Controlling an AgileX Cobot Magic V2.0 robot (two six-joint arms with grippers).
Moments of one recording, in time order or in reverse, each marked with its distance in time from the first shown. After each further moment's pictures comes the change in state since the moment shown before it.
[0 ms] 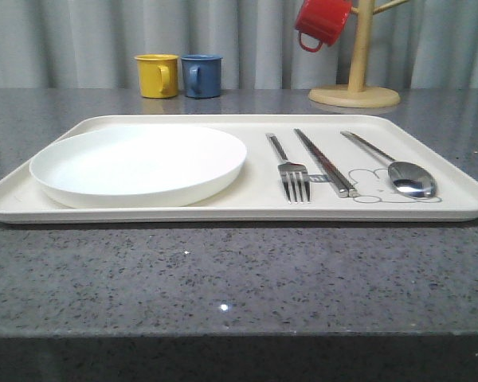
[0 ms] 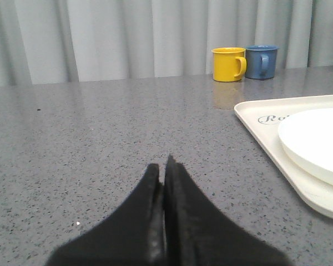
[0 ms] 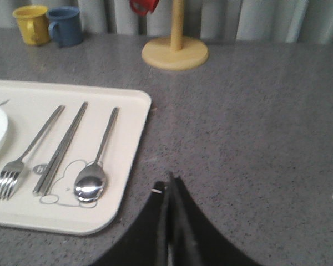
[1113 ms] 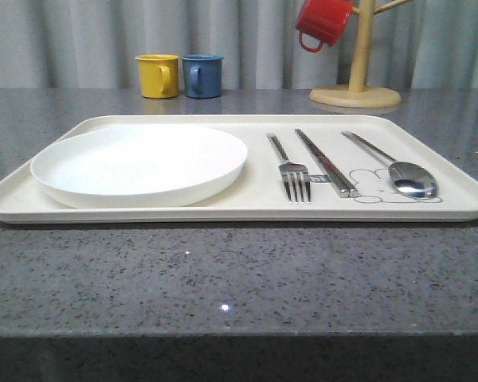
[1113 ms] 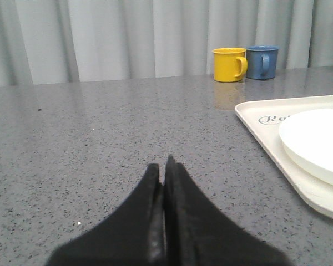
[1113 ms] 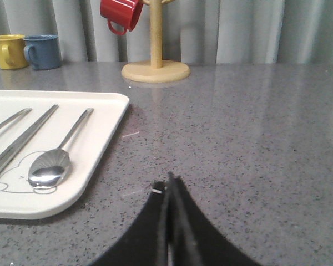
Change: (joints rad) left arm 0.000 0.000 0.000 0.000 0.000 0.000; right arm 0.019 -0.252 0.517 0.002 -0.472 0.000
